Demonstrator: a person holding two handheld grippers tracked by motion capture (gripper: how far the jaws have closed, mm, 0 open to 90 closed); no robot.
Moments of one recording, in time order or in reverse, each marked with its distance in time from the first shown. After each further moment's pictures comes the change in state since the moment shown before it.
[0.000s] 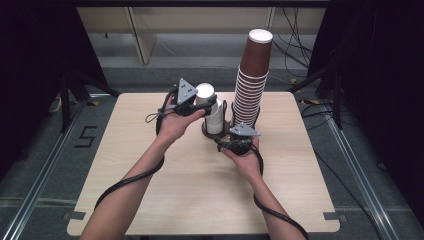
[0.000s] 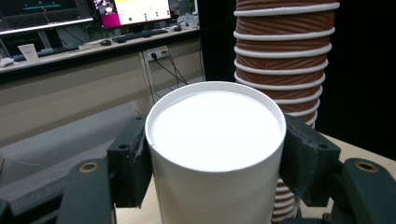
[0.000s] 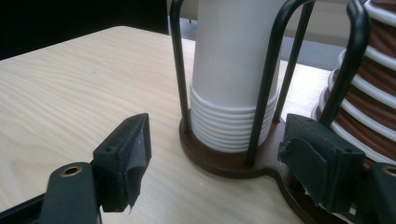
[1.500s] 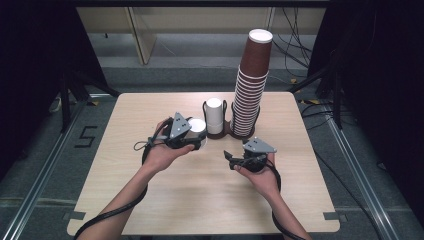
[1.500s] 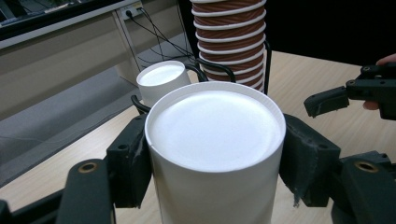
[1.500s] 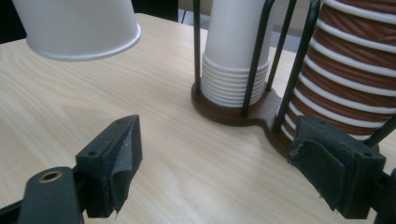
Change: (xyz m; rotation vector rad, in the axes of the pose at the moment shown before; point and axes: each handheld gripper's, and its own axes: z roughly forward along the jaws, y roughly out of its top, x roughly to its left) left arm -0.022 -0.057 -0.050 0.170 -0.070 0.125; right arm 0.000 -0.020 -0.062 -0.002 0.036 -0.084
